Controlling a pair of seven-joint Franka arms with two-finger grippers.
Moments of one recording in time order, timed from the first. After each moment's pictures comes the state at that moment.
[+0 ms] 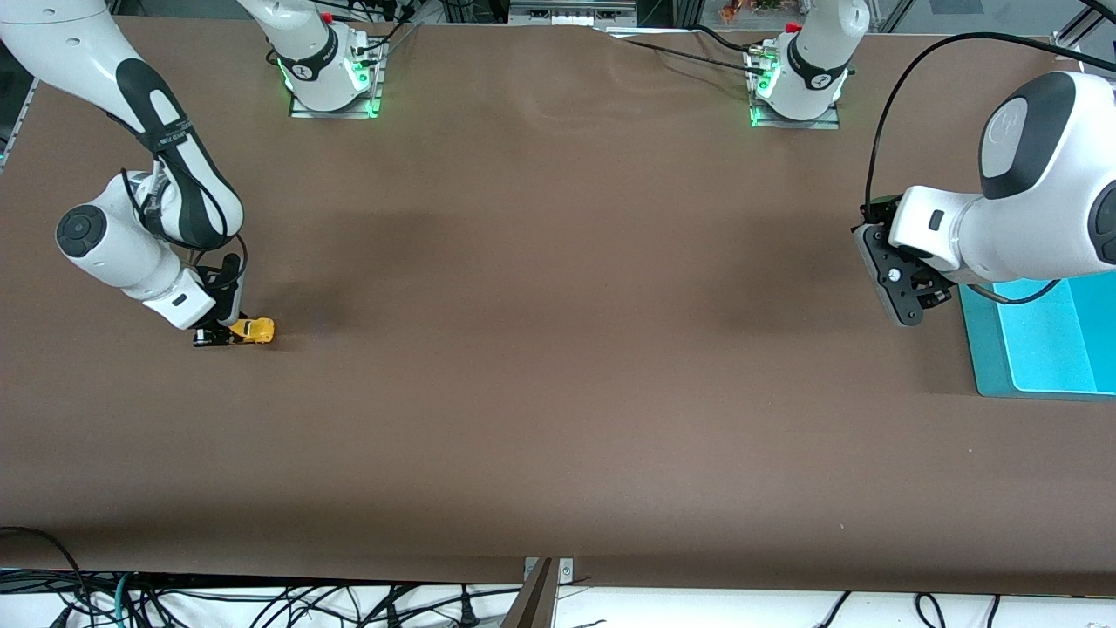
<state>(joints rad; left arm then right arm) 0.00 0.27 -0.12 -1.52 -0.05 1.47 0.99 -0.26 0.43 0.11 -2.18 -0.01 2.70 -1.82</state>
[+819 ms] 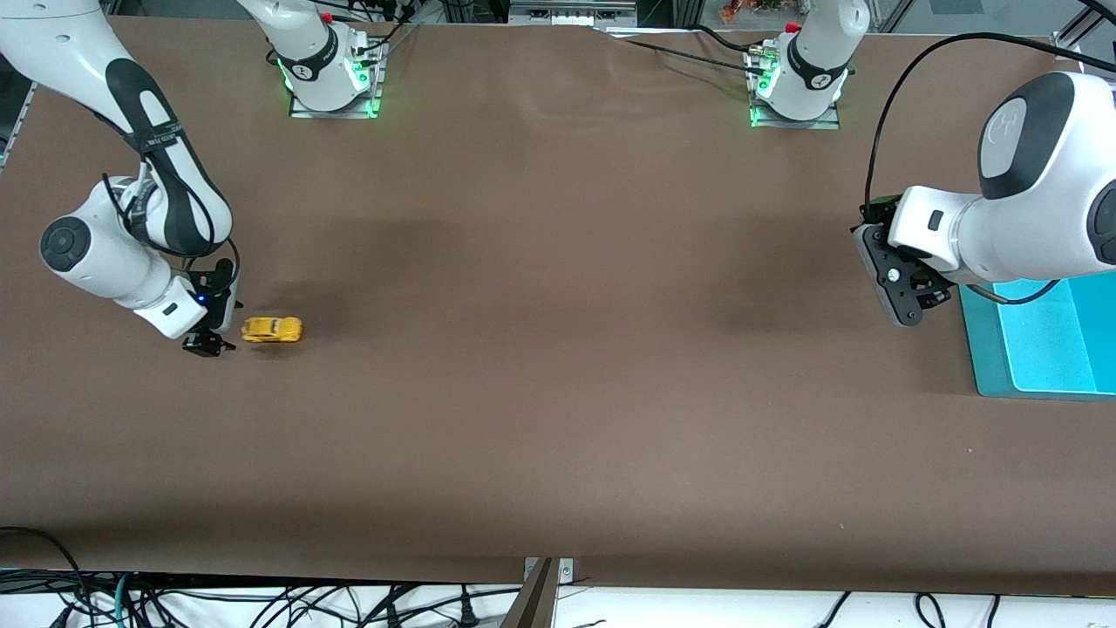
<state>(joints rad) 0.00 0.27 -0.12 -1.52 -0.05 1.47 0.99 -0.26 0.44 0.11 -2.08 -0.01 2.53 -1.77</state>
